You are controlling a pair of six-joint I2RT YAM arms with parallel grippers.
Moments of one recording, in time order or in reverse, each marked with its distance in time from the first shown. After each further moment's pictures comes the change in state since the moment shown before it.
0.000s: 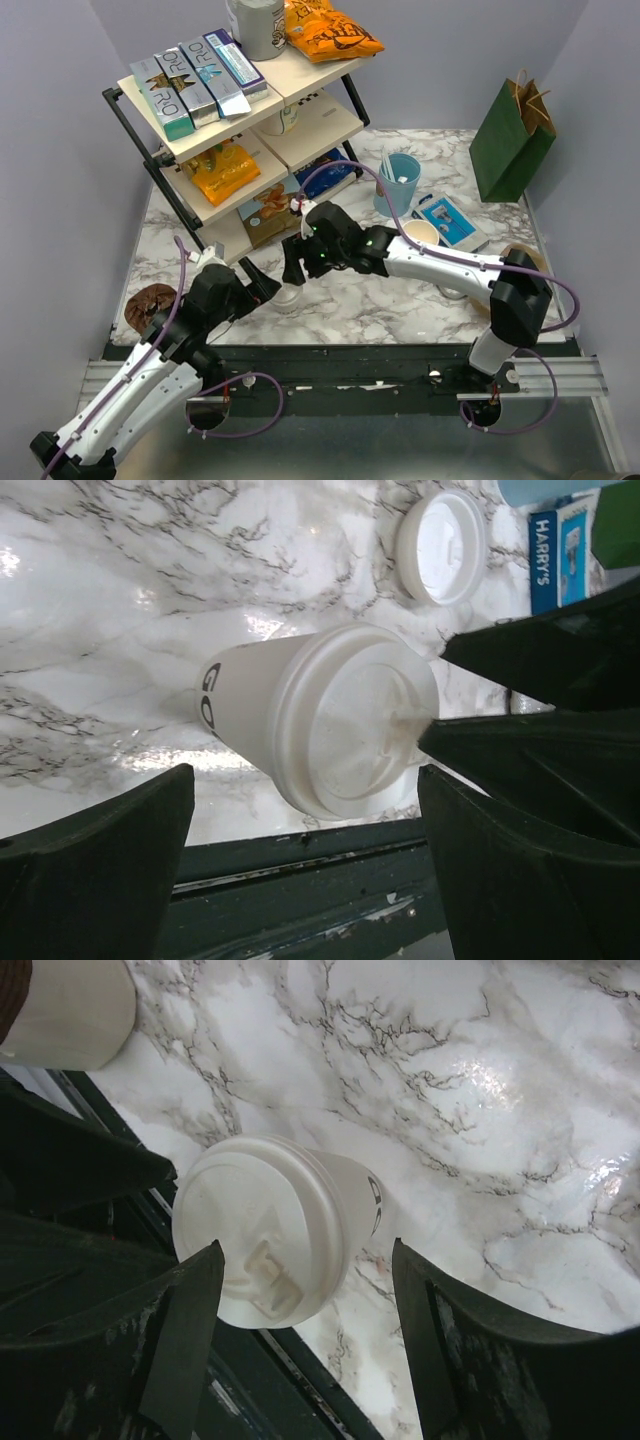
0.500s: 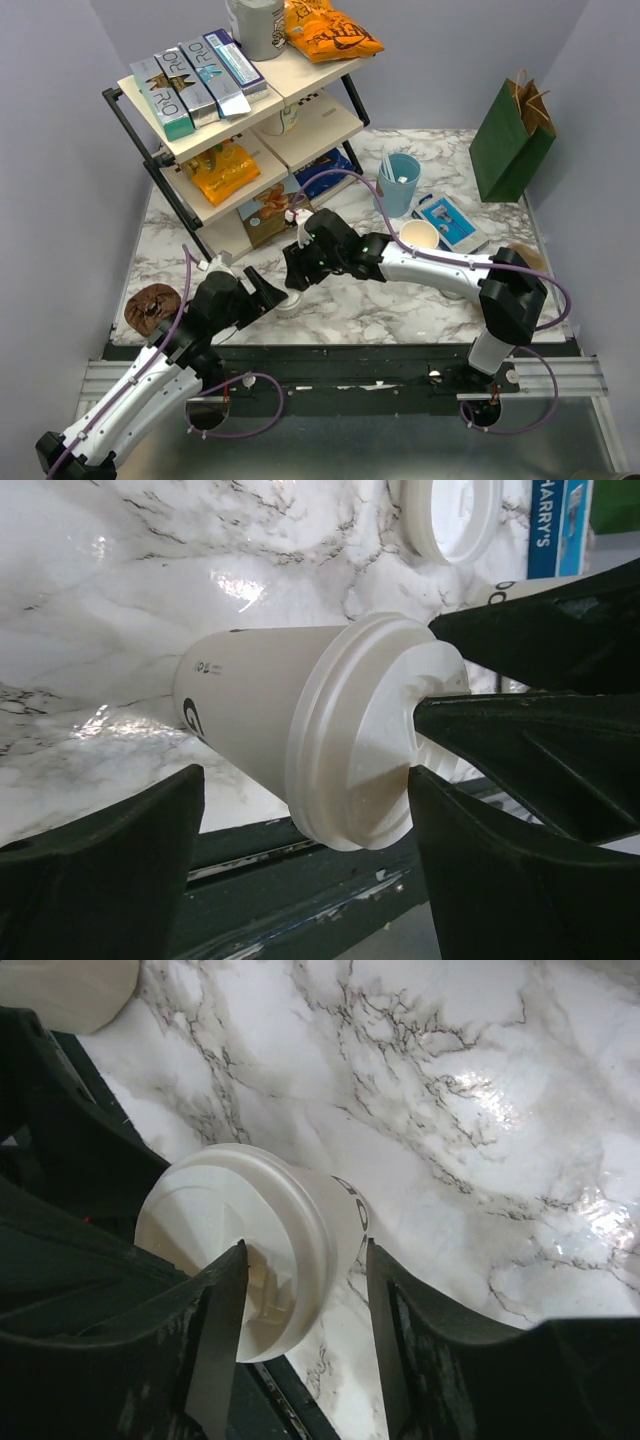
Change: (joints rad) left arm 0.000 -0.047 -0.136 0.091 0.110 -0.067; right arm 0.000 0.016 -0.086 0.124 -0.040 -0.087
